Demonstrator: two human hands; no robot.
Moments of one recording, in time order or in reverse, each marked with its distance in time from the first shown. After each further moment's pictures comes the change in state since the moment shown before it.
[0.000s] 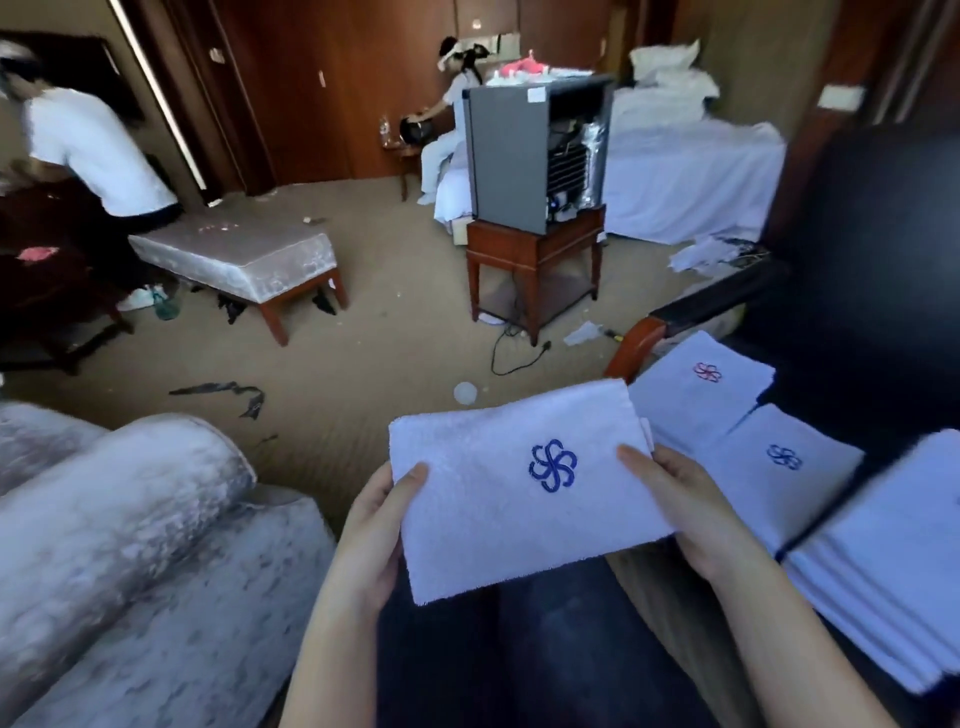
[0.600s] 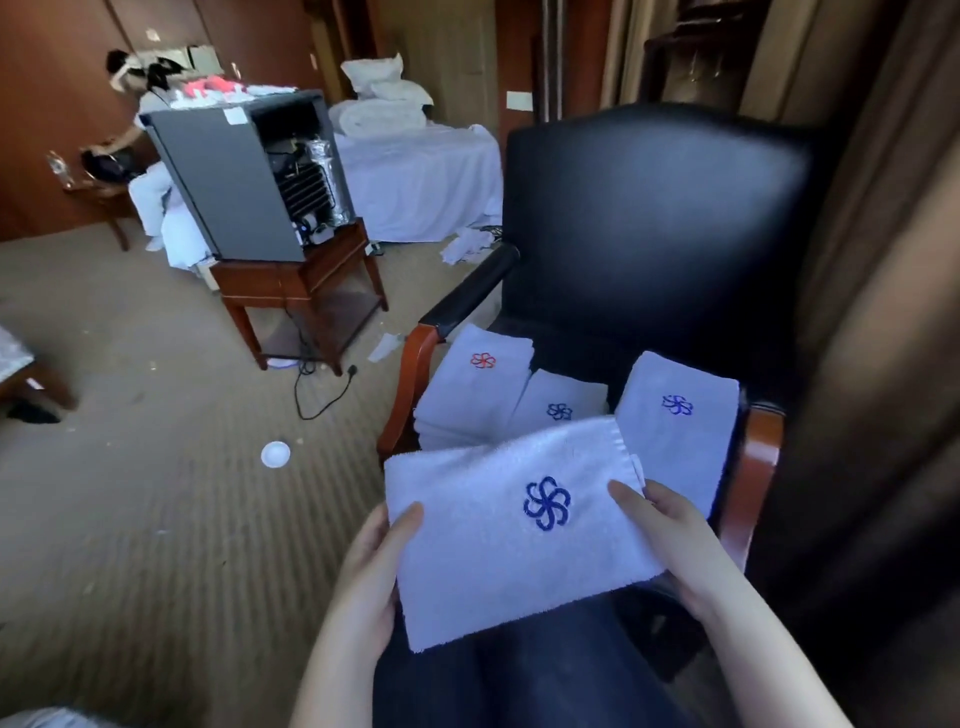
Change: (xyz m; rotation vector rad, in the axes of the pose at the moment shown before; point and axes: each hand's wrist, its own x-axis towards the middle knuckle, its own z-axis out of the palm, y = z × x) left_hand 0.029 -0.036 0.159 0.064 -0.414 -0.211; right_hand -0.092 0.035 -0.131 0.071 0.508 0.097
